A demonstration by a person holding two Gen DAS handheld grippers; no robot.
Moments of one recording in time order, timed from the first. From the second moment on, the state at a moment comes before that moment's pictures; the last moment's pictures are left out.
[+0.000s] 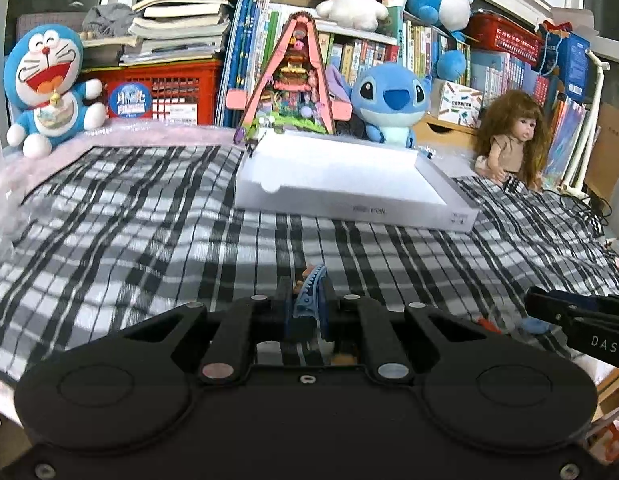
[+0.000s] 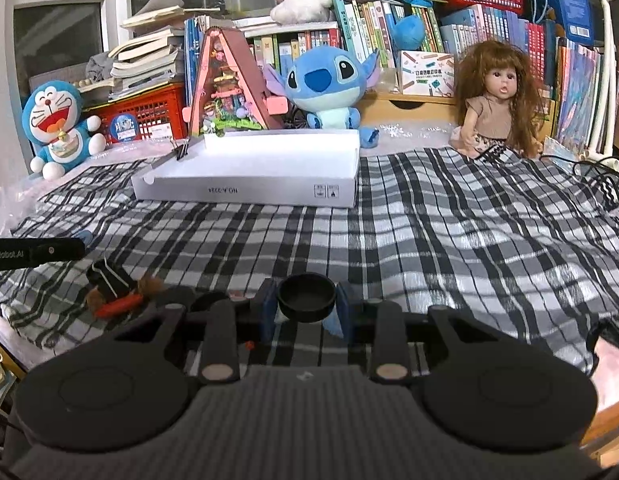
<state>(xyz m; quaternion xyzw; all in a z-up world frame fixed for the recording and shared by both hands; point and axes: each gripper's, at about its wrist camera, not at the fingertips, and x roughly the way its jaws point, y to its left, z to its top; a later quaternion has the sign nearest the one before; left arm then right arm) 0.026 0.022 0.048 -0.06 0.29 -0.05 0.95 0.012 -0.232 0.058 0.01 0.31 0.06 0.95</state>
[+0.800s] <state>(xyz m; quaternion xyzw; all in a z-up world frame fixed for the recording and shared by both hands) 0.102 0.027 0.080 -0.07 0.29 -0.08 0.95 0.086 -0.240 0.085 0.03 0.33 0.07 0.94</state>
